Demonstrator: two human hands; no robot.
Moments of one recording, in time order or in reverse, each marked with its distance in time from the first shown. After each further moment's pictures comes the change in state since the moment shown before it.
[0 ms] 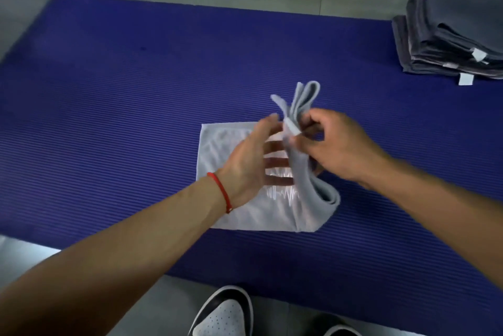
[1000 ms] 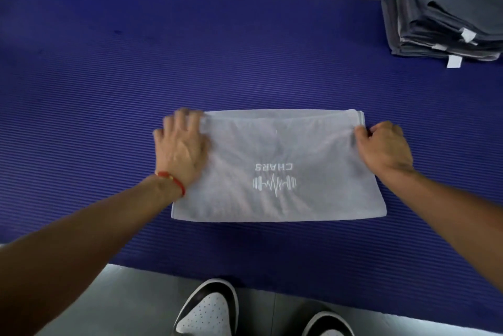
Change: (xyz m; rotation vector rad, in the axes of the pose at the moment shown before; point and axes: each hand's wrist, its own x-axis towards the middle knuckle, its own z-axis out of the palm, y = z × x) left_hand 0.044 -0.044 -0.113 1.562 0.652 0.506; right_hand 0.019 0.178 -0.036 -0.443 0.460 0.510
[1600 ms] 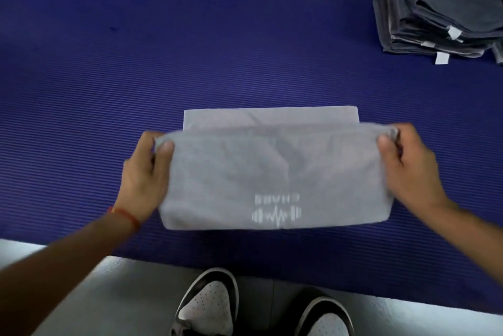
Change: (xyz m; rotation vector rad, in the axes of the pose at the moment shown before) left_hand -0.073 -0.016 -0.057 -0.609 0.027 -0.239; right_hand -0.084 0.022 -0.063 0.318 0.033 -0.332
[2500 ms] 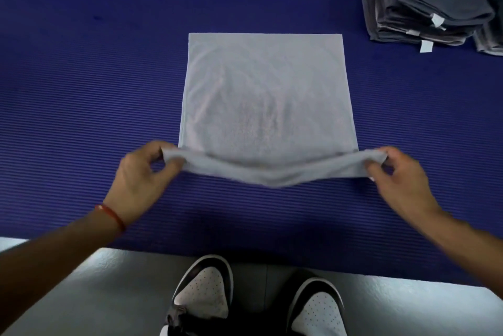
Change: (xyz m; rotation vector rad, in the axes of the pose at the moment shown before) left_hand -0.005 -0.016 0.002 -0.029 -0.163 0.136; right_hand -0.035 0.042 0.003 0.071 -0.069 0.140
